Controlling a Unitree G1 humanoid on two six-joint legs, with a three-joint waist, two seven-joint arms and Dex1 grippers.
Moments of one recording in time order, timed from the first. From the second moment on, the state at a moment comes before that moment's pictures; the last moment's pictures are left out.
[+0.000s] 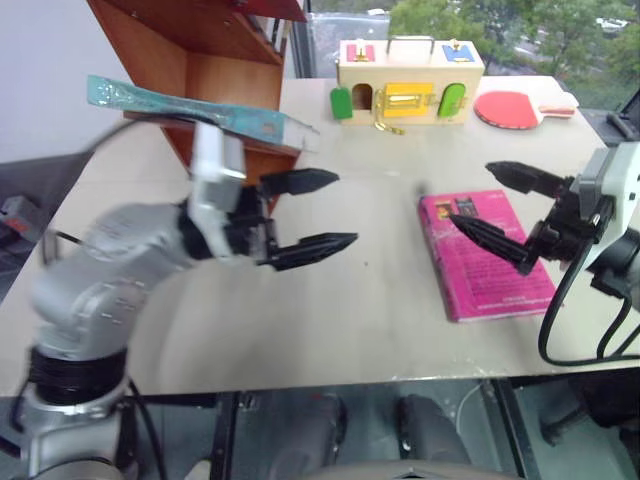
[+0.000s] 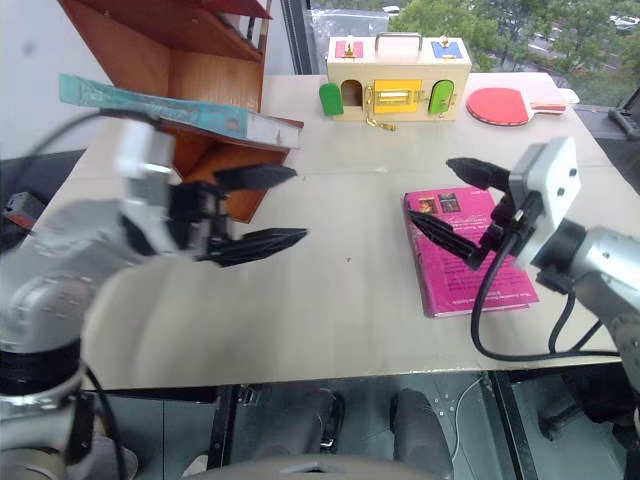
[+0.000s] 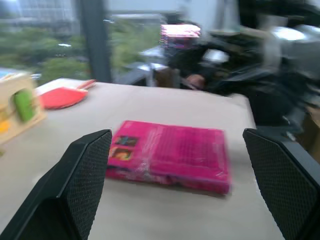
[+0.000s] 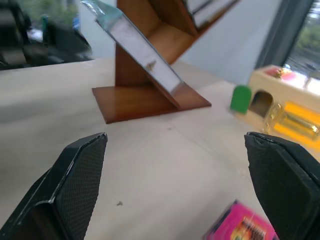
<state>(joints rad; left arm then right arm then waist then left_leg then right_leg) -0.38 0.64 0.08 -0.50 -0.83 0.62 -0.80 -0.12 -0.80 -0.32 -0.72 0.90 0.60 0.52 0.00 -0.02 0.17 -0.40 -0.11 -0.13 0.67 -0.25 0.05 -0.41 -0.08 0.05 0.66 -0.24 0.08</state>
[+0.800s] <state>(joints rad) -0.07 0.72 0.07 -0.26 -0.50 0.33 -0.97 0.67 -0.80 -0.73 -0.73 0.64 0.57 0.71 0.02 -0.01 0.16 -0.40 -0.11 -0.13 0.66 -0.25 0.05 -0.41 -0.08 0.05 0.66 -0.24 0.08</state>
